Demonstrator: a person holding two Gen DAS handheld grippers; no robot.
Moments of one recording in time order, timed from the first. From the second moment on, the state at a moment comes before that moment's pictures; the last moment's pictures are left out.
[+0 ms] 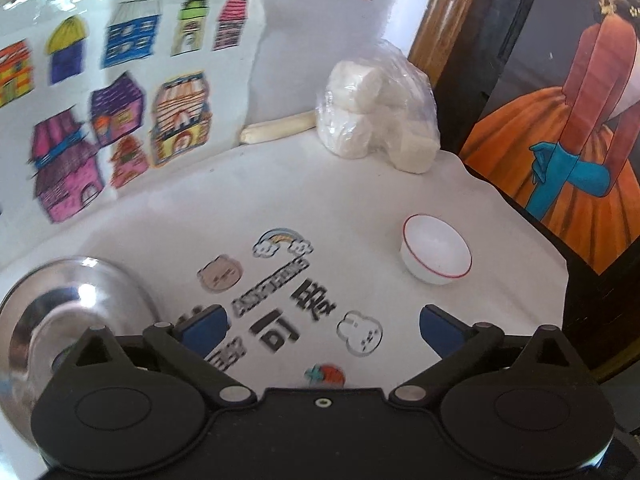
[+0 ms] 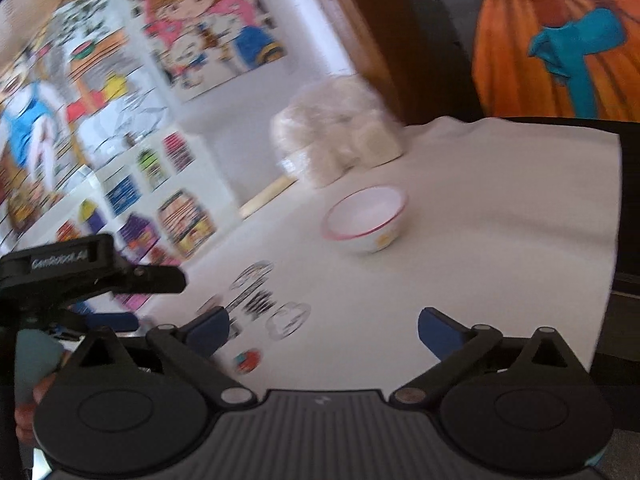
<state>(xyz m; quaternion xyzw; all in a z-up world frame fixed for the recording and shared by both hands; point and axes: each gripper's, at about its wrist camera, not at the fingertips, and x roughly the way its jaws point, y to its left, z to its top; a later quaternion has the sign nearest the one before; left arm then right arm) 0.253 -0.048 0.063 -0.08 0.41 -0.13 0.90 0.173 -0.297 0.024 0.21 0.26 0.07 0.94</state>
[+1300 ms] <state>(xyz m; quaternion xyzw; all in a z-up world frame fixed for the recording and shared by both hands) 0.381 -0.153 0.015 -0.07 0.44 -0.15 0.88 0.307 -0.330 -0.004 0.15 0.29 0.02 0.94</state>
